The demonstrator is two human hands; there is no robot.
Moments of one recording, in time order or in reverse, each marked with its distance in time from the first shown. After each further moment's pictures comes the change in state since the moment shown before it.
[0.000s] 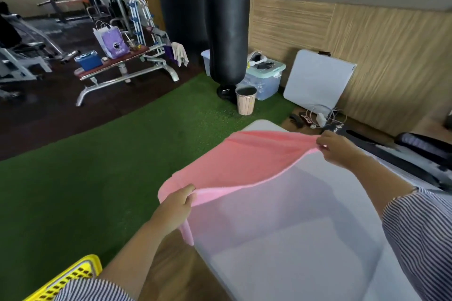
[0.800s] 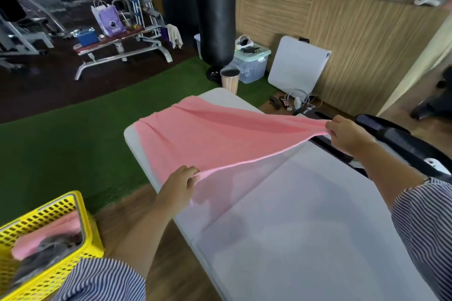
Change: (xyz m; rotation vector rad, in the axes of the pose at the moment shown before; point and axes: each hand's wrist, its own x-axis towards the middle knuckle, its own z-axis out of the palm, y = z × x) left_hand -0.193 0.191 0.185 0.048 0.219 0.100; right_hand -0.245 0.196 -0.100 -0.202 0.037 -0.054
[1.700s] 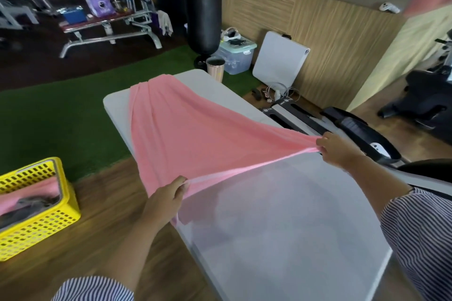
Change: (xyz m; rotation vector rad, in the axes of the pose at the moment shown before) left_hand -0.180 0.105 0.079 -0.125 -0.110 -0.141; right_hand -0.184 0.095 -0.014 -0.042 -0.191 -0.036
